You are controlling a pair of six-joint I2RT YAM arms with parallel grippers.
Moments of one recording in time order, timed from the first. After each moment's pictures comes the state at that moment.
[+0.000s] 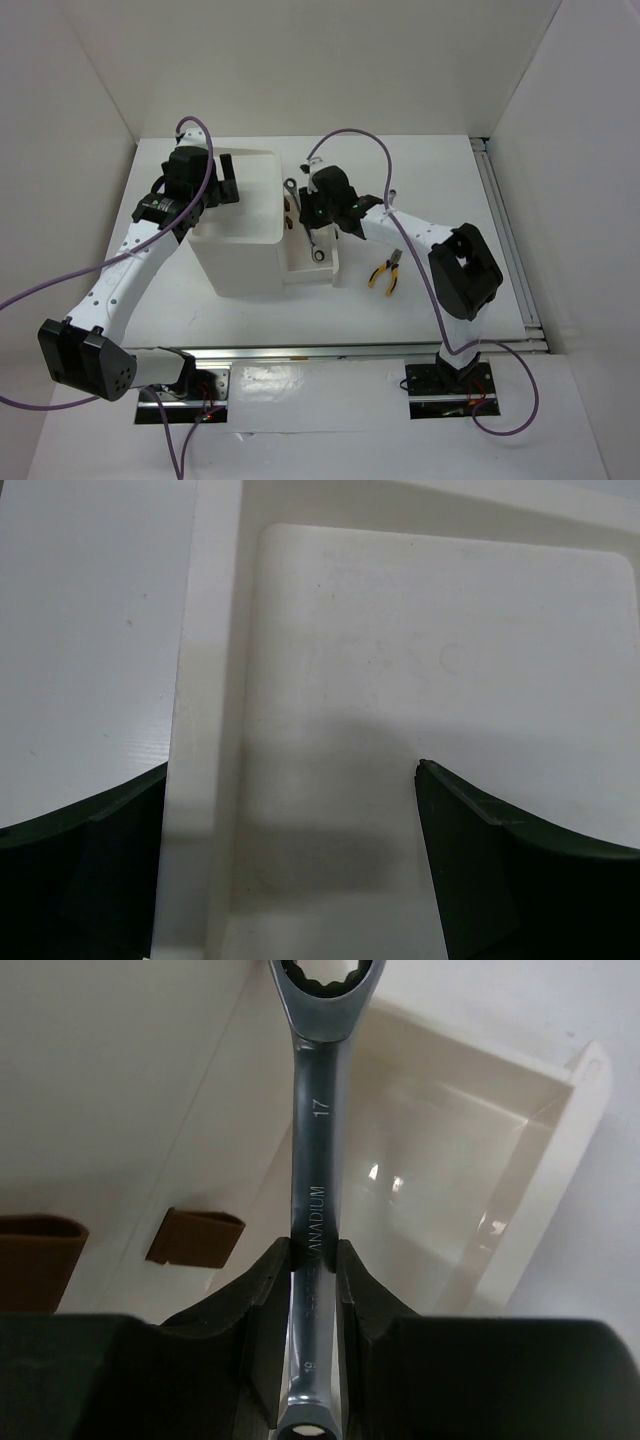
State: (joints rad) left arm -0.27 1.29 1.28 -0.56 -0.30 -0.29; right arm 0.66 1.84 1.36 -0.13 -0.05 0.26
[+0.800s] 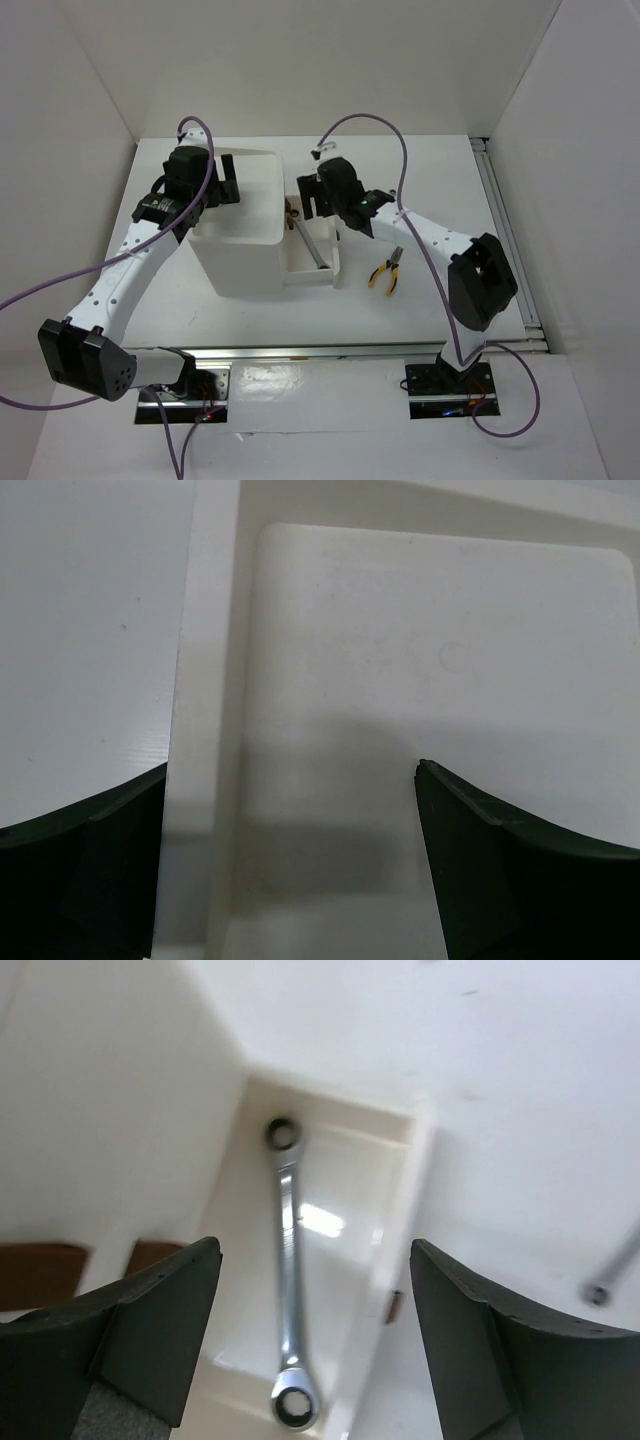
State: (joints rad) left arm -0.27 1.29 1.28 -0.55 -0.29 -0.27; right arm 0.68 1.75 1.38 -0.21 0.17 0.24
